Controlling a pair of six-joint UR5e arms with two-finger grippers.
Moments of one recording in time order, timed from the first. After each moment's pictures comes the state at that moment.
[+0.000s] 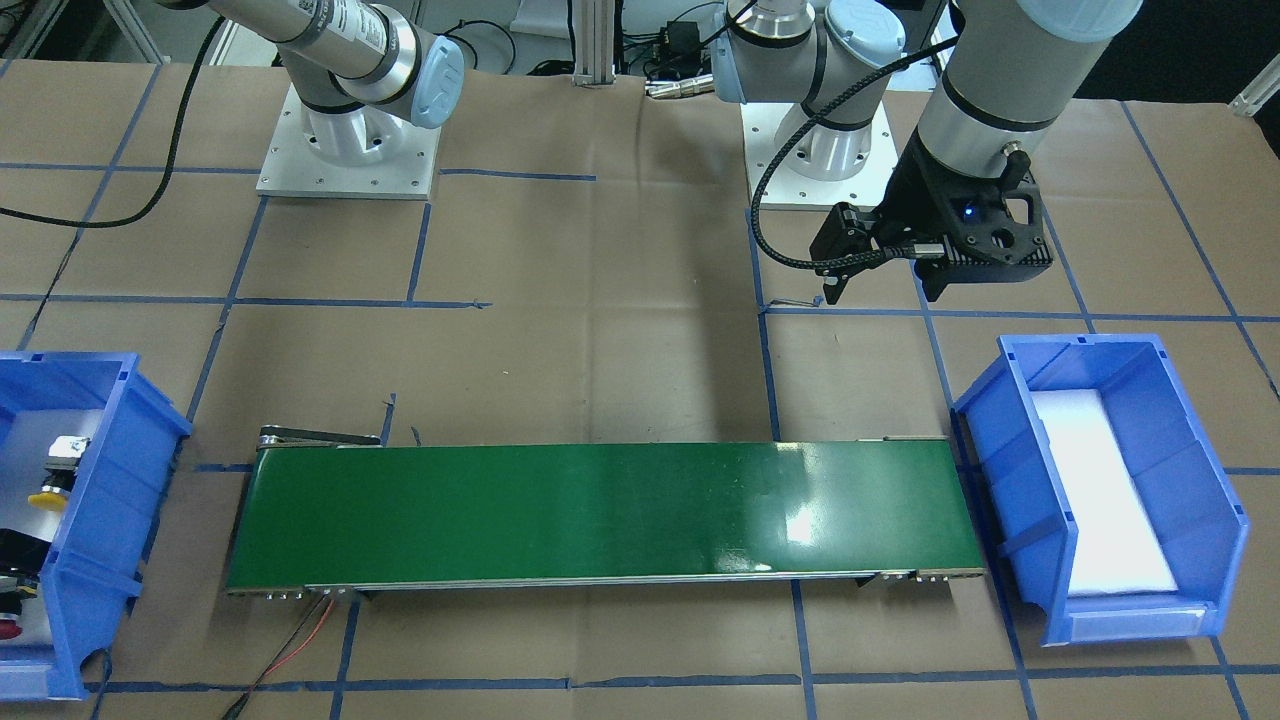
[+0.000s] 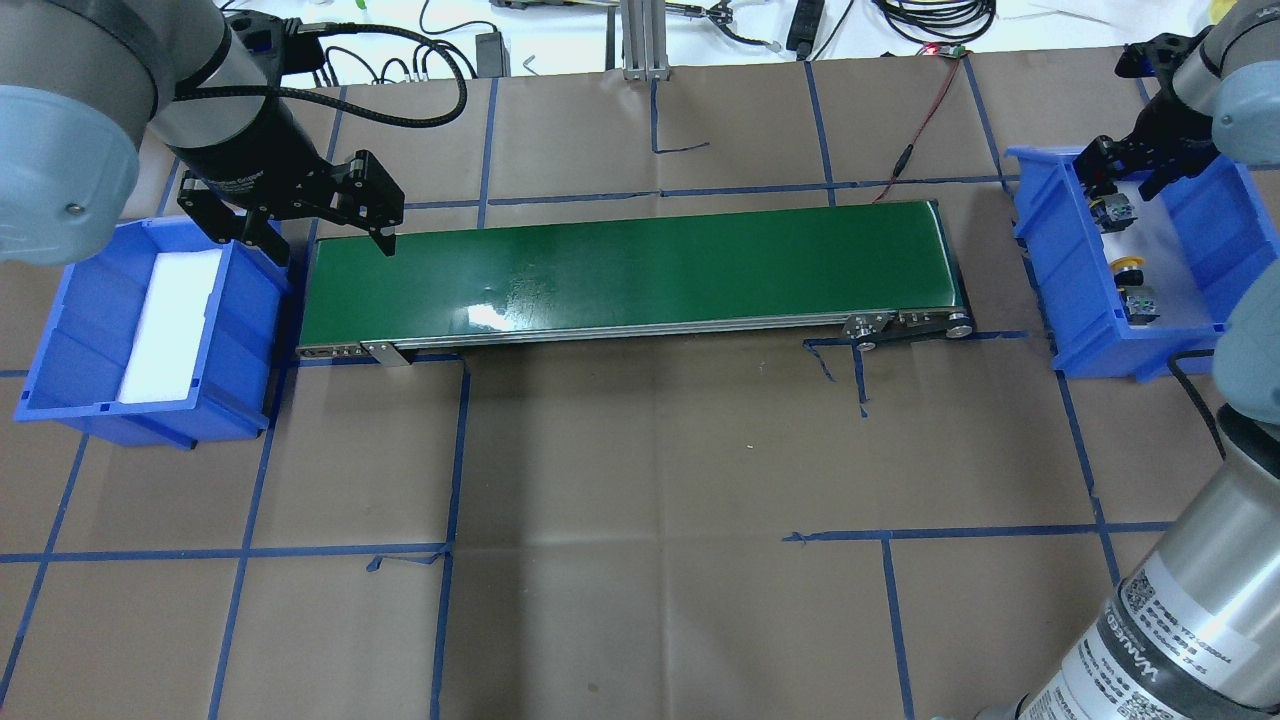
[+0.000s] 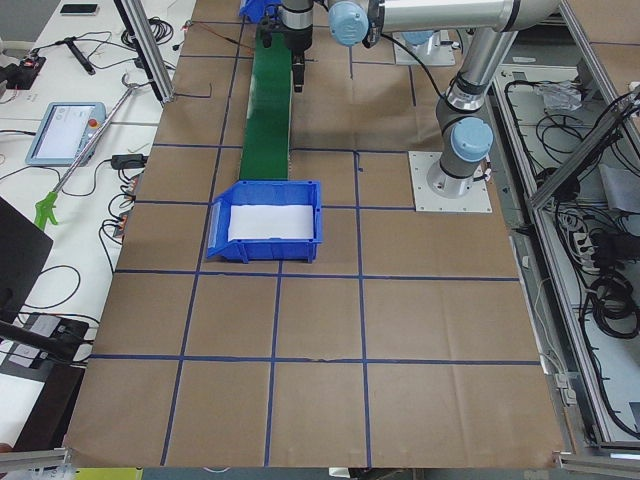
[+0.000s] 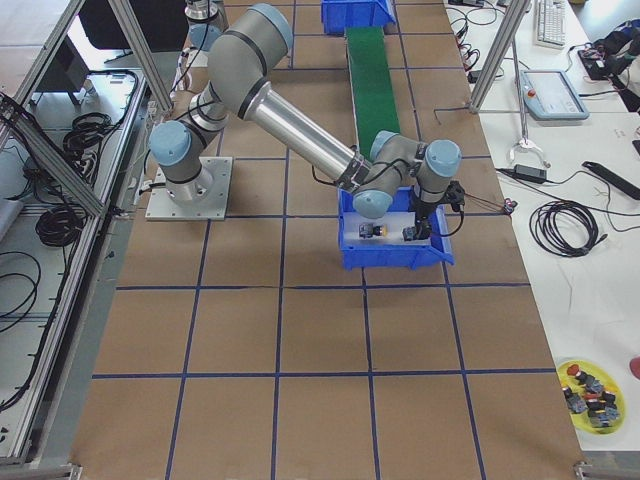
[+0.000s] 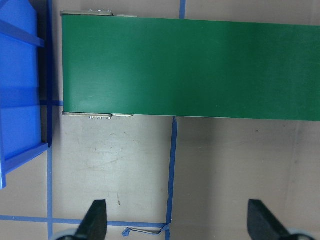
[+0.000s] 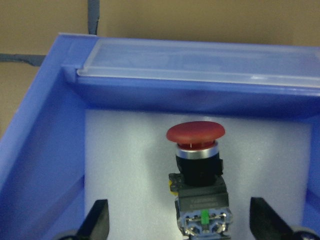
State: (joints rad) left arm -1.53 -1.58 -1.62 -1.48 1.56 -0.02; right arm 1.11 -0.93 1.35 -2.01 -1.53 -0.52
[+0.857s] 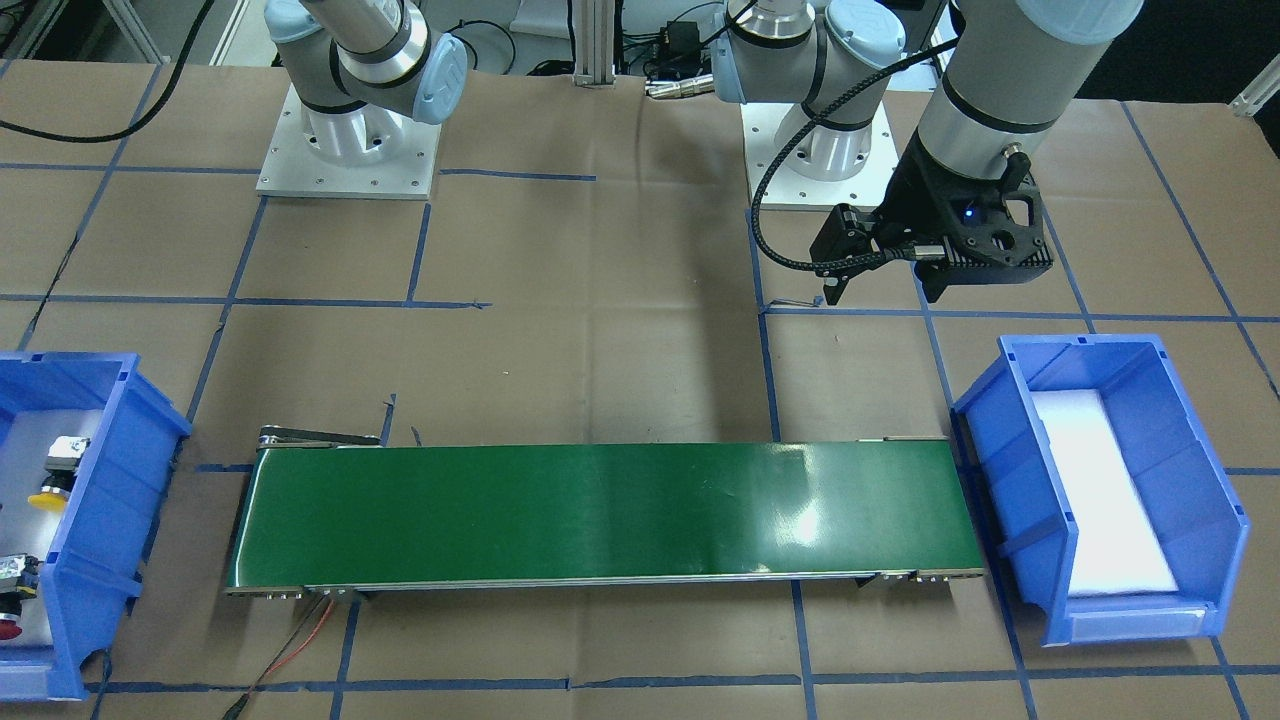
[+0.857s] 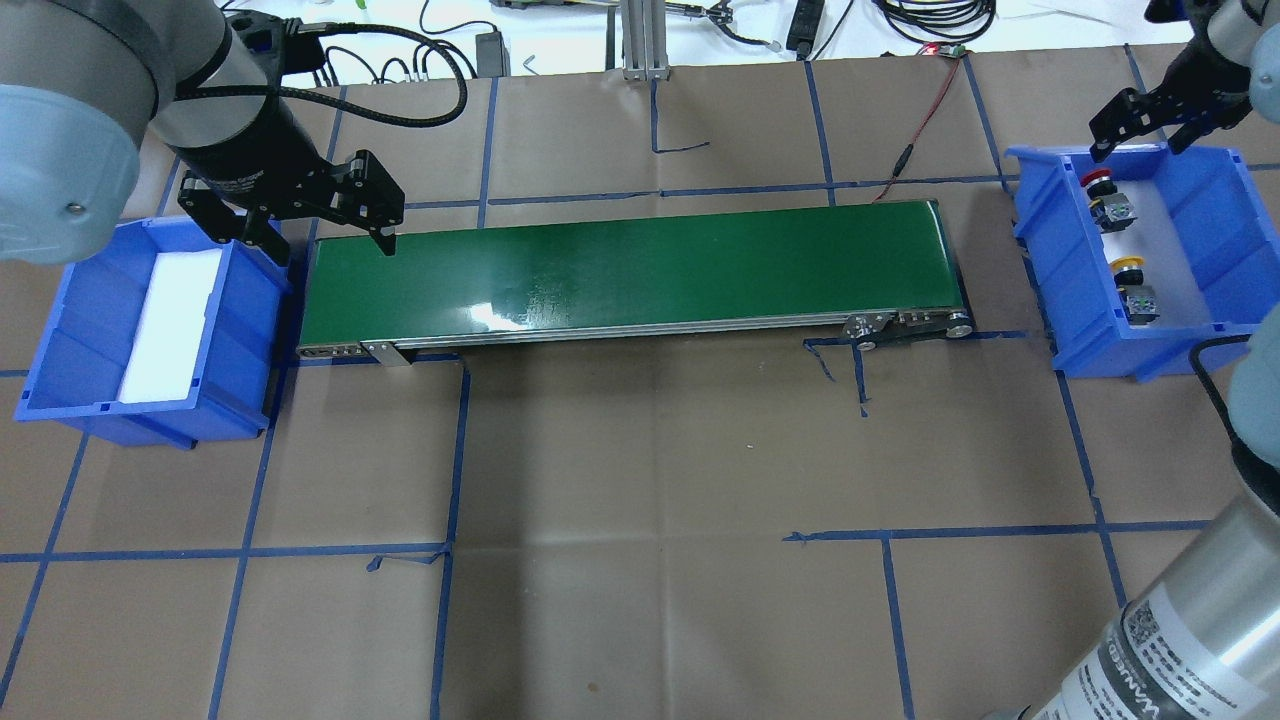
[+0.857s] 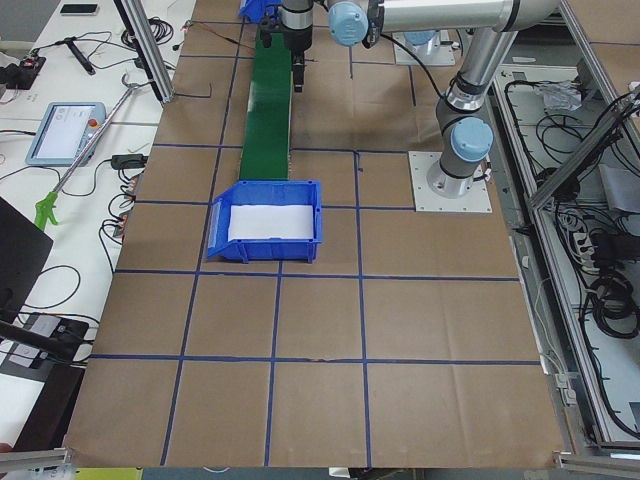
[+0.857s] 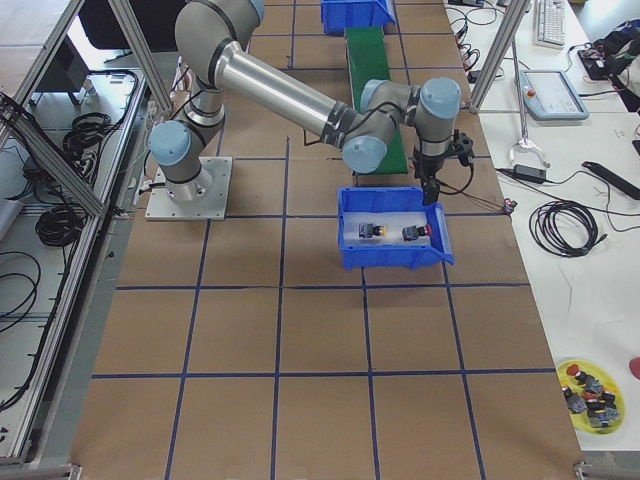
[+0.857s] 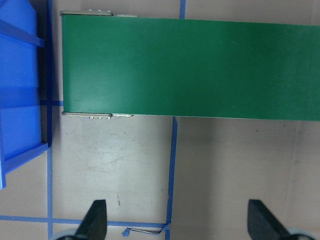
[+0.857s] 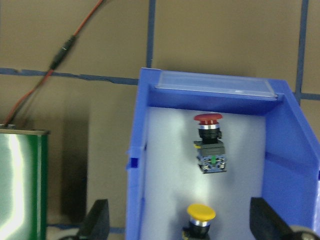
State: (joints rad) left arm -1.53 -1.58 -1.62 -1.48 1.56 -0.02; right arm 1.18 -1.19 1.34 -1.85 -1.53 -0.47
